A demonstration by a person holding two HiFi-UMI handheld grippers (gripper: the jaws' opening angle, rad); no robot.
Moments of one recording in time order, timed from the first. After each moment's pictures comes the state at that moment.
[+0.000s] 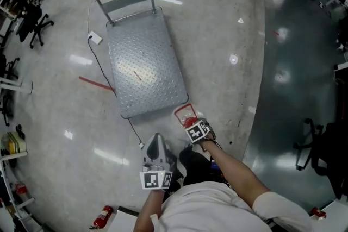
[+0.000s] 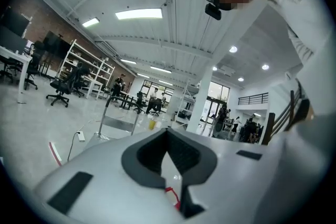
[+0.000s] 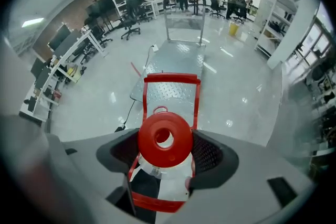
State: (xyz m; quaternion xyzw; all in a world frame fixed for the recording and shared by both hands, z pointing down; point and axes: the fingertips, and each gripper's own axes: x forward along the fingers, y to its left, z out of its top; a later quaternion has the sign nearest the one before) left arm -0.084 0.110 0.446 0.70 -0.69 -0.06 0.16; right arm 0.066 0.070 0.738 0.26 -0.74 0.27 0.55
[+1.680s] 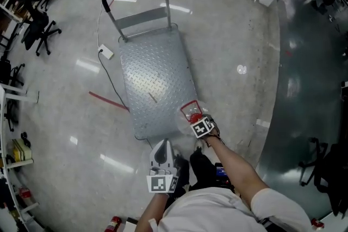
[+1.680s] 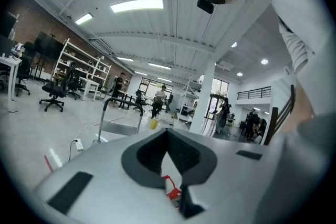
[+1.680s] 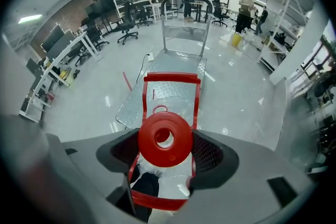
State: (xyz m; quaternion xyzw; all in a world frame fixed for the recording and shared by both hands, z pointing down) left arm -0.192 -0.033 0.446 0.71 -0.68 -0.03 0.15; right arm -0.056 -0.125 0.757 0.27 -0.75 0.23 0.55
